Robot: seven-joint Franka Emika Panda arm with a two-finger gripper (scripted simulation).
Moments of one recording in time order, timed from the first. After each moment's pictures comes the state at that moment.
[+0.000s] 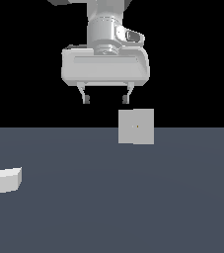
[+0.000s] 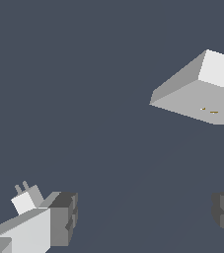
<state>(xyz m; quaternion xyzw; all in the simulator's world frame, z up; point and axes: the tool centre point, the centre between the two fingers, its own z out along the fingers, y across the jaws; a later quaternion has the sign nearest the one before) 0.000 0.013 0.164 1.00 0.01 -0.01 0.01</state>
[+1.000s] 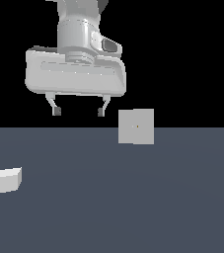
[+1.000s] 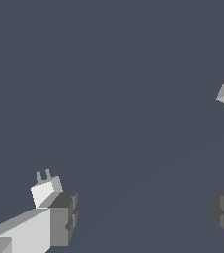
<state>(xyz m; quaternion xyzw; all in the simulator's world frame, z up) -0.025 0.069 0.132 1.00 0.09 0.03 0.00</state>
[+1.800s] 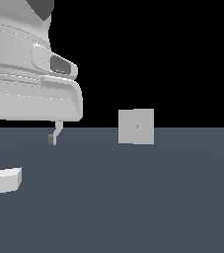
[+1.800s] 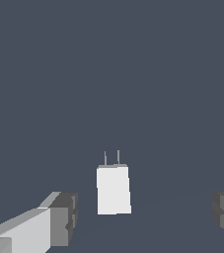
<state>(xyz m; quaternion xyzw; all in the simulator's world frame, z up) -0.079 0.156 0.075 0.97 0.21 0.08 -0.02</state>
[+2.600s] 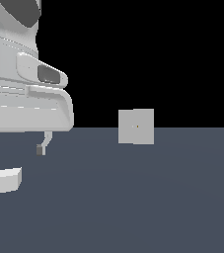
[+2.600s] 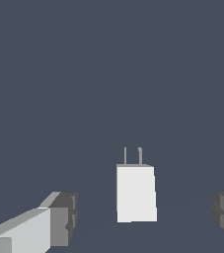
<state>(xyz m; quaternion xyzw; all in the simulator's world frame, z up) -0.090 0.171 0.057 0.97 0.24 0.09 -0.02</state>
